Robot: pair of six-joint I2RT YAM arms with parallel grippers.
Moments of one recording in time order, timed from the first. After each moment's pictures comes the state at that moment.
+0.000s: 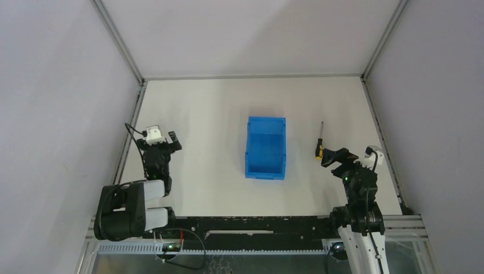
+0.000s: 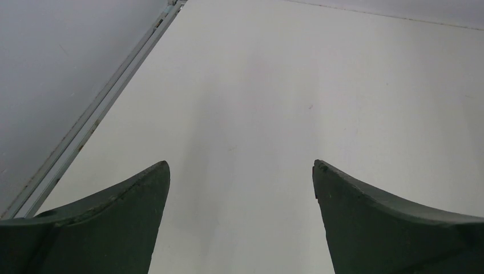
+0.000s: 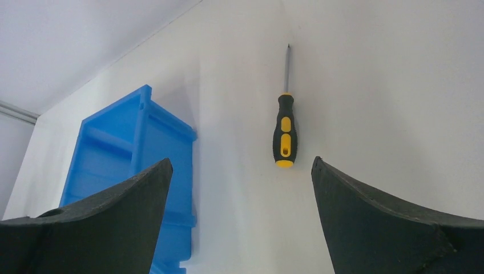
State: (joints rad) left arm 0.07 1.27 0.15 1.03 -0.16 -0.04; right arm 0.05 0.10 0.33 -0.48 0.10 0.54
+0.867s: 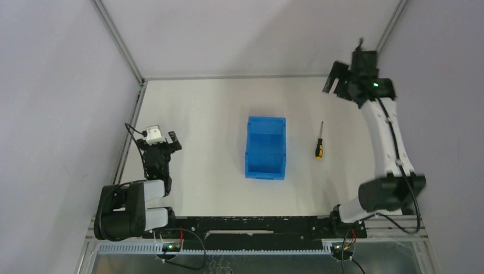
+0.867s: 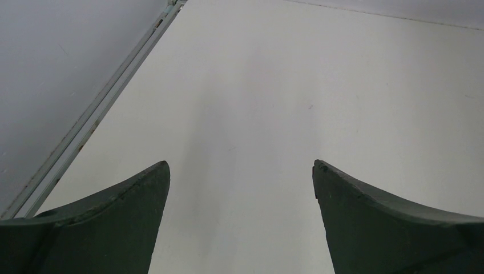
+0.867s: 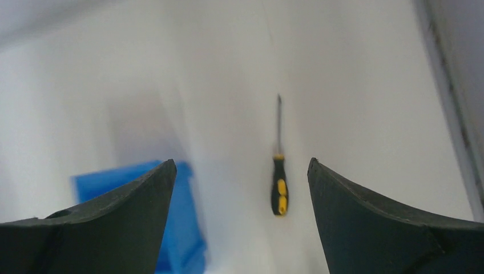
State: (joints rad) left arm 0.07 1.27 0.15 1.03 -0.16 -0.04; right arm 0.02 1.42 1.76 -0.93 0.10 0.33
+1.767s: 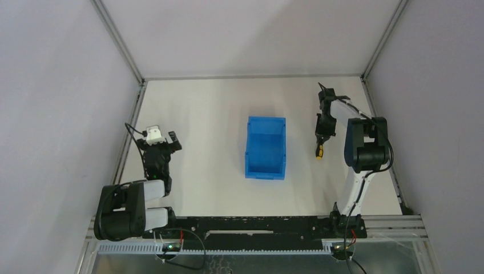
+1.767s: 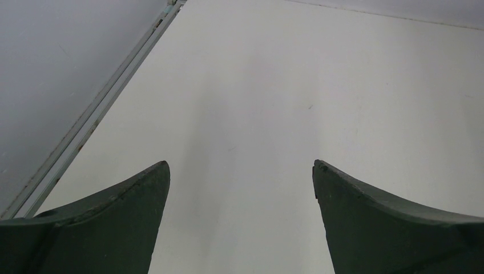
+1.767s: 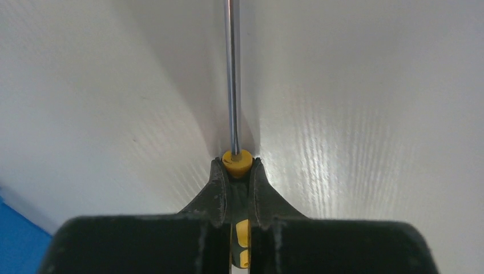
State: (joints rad) left arm 0.07 1.27 0.15 1.03 -0.16 -0.04; right arm 0.03 1.96 1.37 -0.82 0.10 0.30
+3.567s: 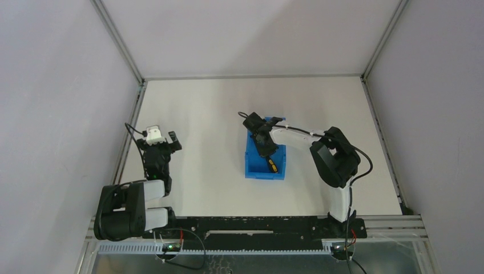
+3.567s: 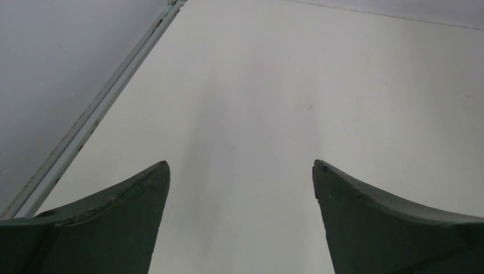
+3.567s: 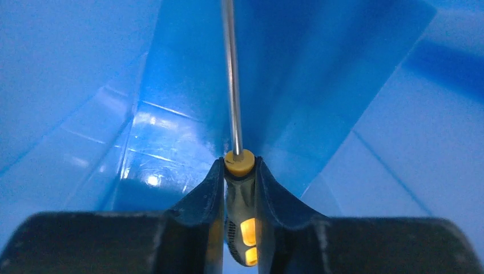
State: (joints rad) left arm 0.07 1.27 0.15 1.03 -0.16 -0.04; right arm 0.74 1.93 1.37 -0.75 0.20 0.36
